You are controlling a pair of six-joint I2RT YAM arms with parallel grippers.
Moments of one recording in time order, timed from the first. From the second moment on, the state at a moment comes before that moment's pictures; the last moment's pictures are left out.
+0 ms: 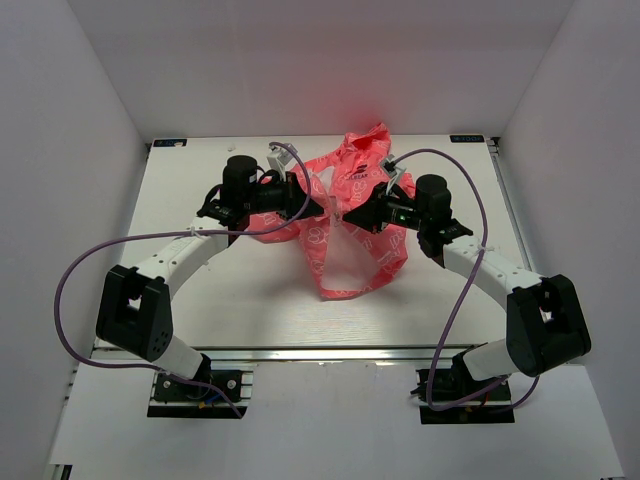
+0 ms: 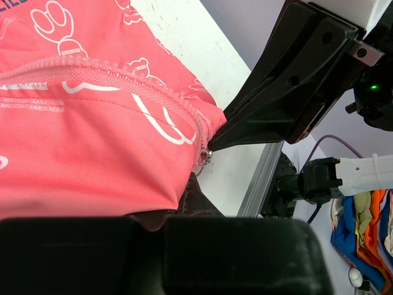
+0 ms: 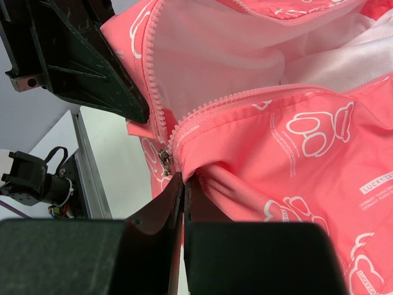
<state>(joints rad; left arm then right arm) -0.40 1.51 1.10 0.07 0.76 -0.43 0.42 1.41 0.87 0.34 -0.73 0.38</state>
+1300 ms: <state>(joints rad) -0.40 1.51 1.09 0.09 0.77 -0.44 0.43 1.44 0.88 0.32 -0.73 0.38</state>
